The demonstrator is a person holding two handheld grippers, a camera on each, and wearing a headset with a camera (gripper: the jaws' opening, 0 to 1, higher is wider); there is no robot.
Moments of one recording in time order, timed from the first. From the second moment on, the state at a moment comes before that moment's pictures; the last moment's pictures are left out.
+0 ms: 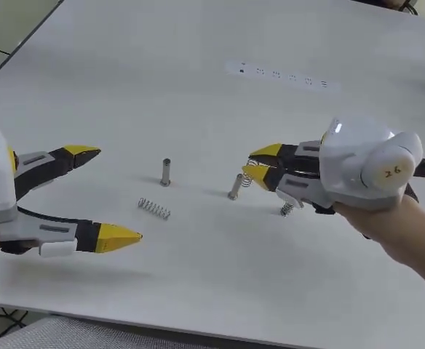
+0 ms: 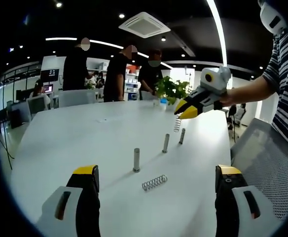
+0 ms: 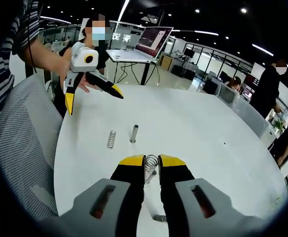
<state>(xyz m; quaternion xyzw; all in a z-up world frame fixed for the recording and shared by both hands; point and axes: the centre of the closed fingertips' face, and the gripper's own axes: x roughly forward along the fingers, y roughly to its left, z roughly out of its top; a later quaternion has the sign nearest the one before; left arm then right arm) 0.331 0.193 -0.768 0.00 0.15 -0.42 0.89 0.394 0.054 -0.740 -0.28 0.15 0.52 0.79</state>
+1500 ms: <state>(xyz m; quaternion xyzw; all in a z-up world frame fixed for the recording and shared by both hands) 0.326 0.199 -0.770 -0.01 0.16 -0.42 0.90 0.410 0.057 -0.778 -0.26 0.20 0.50 0.80</state>
